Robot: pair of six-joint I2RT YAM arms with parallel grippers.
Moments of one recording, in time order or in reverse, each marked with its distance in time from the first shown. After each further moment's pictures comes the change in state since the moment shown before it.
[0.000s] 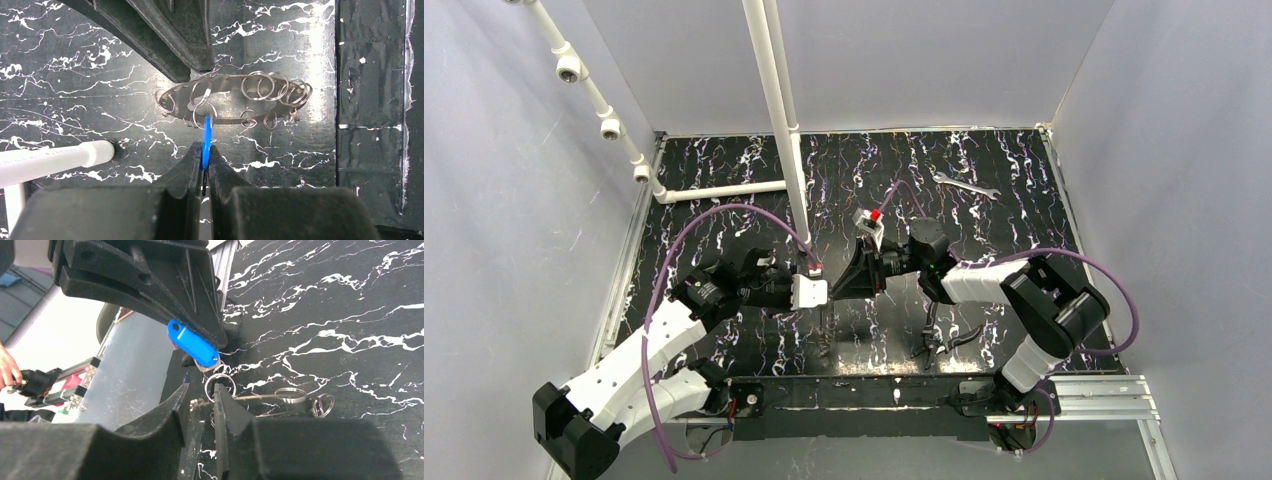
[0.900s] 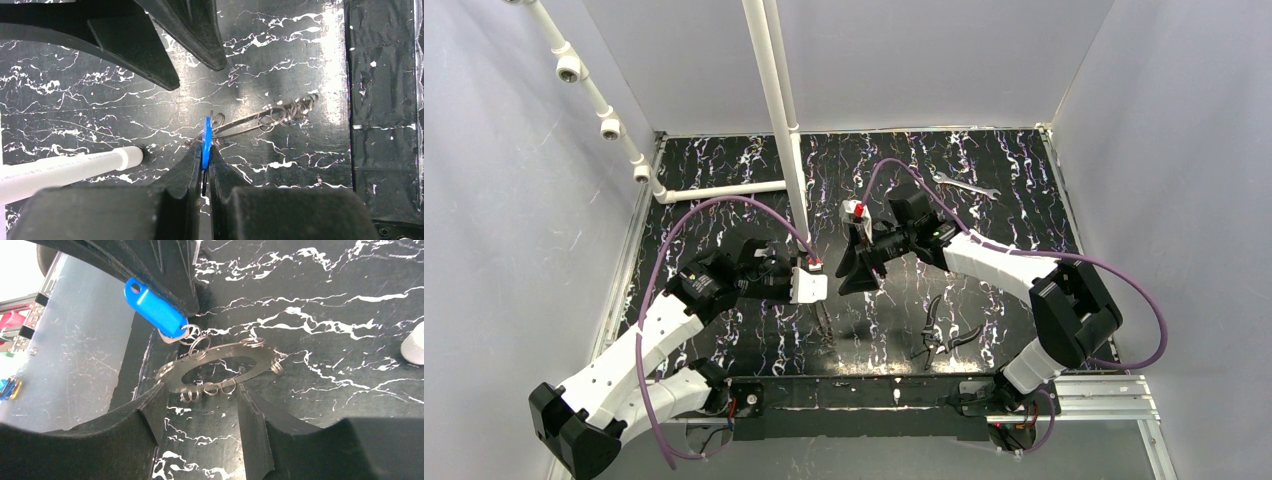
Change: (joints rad) left arm 0.000 0.019 0.103 -0.050 0.000 0.063; right arm -0.016 -0.081 0.347 -1.024 -0.018 -0.733
